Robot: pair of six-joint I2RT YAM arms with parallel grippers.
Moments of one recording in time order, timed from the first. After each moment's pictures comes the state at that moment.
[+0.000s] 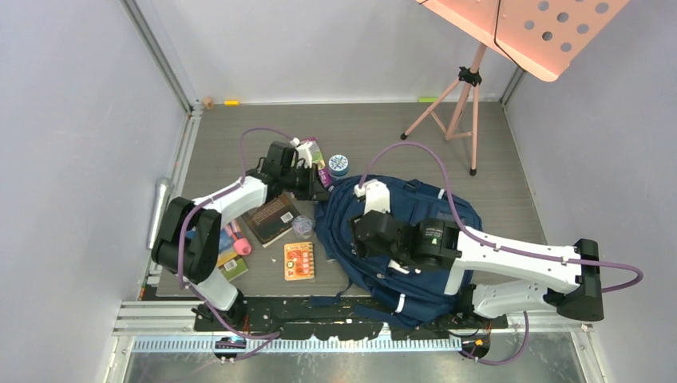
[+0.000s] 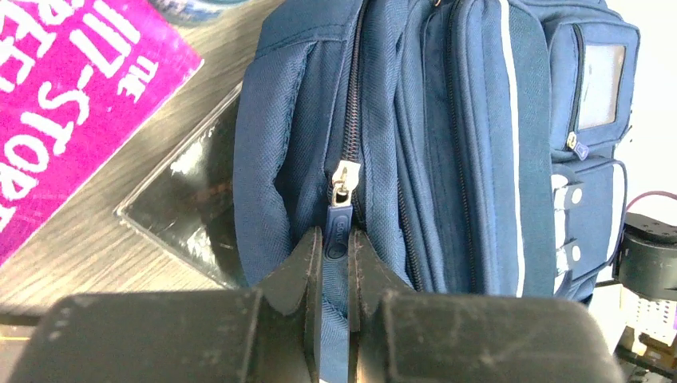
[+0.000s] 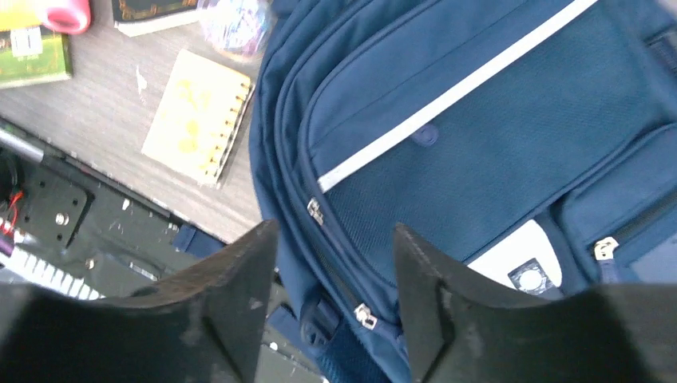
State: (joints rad) left arm -0.42 1.63 1.02 -0.18 0.54 -0.35; right arm 1.26 1.17 1.07 -0.74 0.50 0.65
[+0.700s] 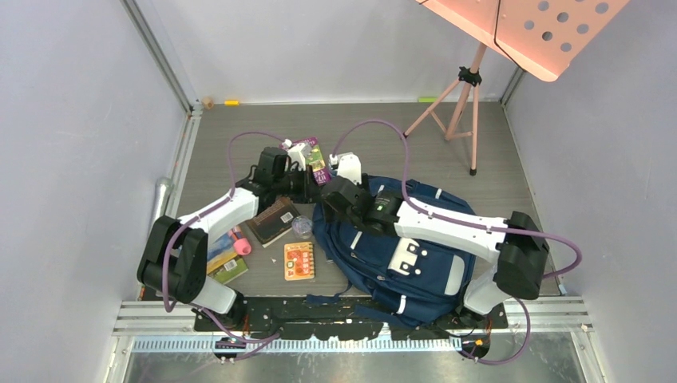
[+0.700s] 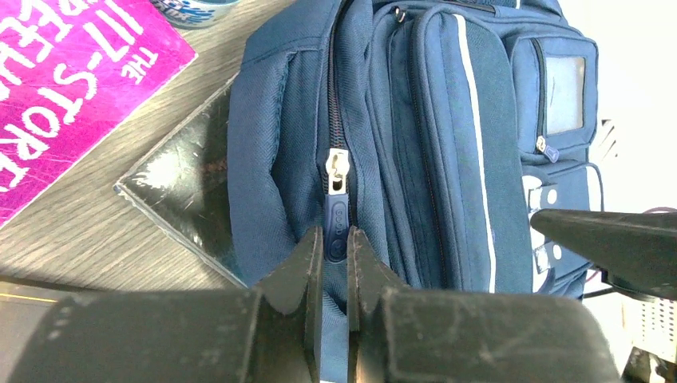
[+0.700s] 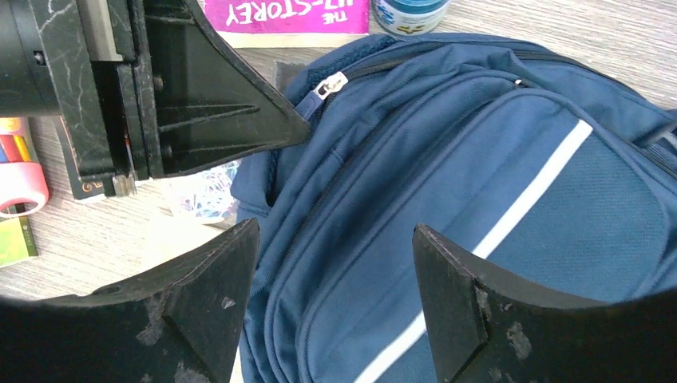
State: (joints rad) left arm -0.41 1.48 0.87 -0.07 0.52 -0.41; right arm 1.07 1.53 1.24 -0.51 0.56 0.60
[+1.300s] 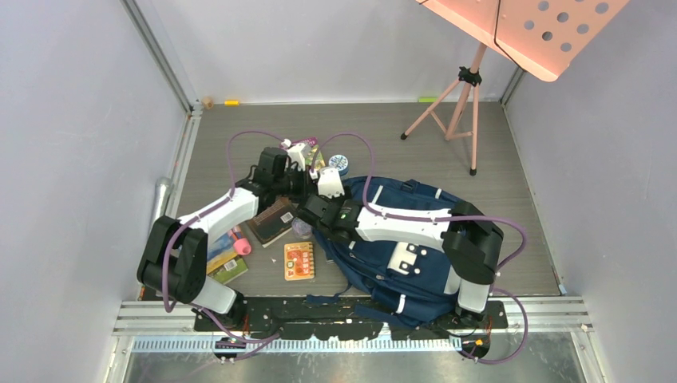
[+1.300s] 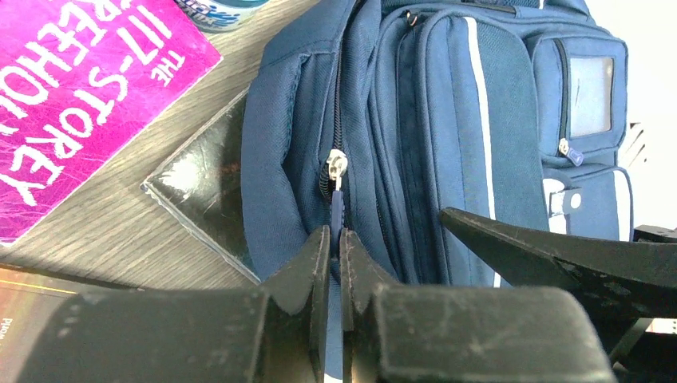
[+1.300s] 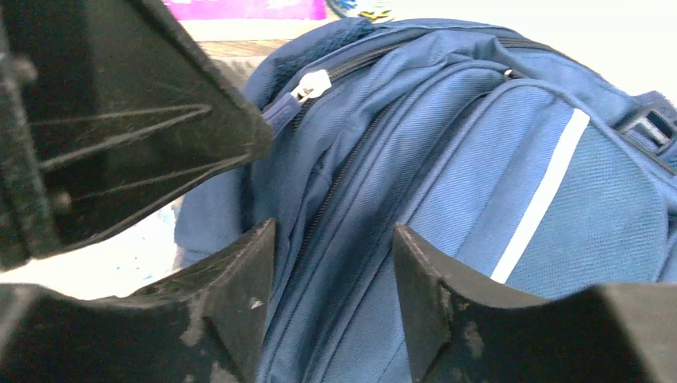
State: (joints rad) left arm -0.41 1.47 0.87 -0.08 0.48 -0.38; right arm 1.13 1.81 1.32 -0.50 0.77 0.65
